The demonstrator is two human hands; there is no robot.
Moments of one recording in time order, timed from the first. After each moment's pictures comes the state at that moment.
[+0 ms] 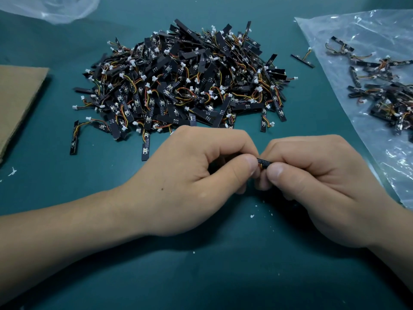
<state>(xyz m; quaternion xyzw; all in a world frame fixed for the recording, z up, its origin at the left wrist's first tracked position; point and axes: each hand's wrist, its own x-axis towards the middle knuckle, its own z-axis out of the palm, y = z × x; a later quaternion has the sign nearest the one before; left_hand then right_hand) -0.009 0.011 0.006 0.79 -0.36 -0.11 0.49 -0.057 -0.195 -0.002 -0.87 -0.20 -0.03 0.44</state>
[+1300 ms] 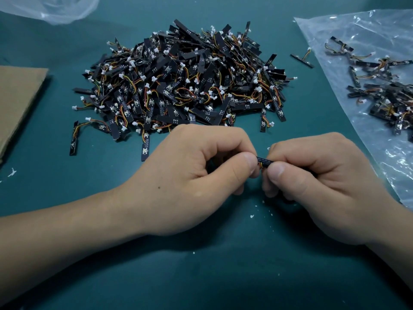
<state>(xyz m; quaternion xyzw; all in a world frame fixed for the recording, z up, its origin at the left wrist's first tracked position) -0.009 0.011 0.007 0.78 -0.35 -0.11 0.51 -0.058 -0.193 0.002 -0.88 -0.18 -0.04 0.43</state>
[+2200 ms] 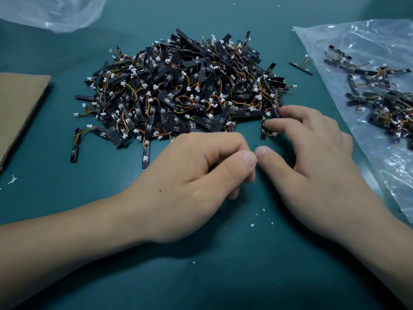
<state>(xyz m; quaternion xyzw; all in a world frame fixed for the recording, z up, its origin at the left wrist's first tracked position) -0.005 0.010 0.004 0.77 -0.33 -0.15 0.52 -0.047 -0.185 -0.012 -0.98 0.05 -0.08 0.19</state>
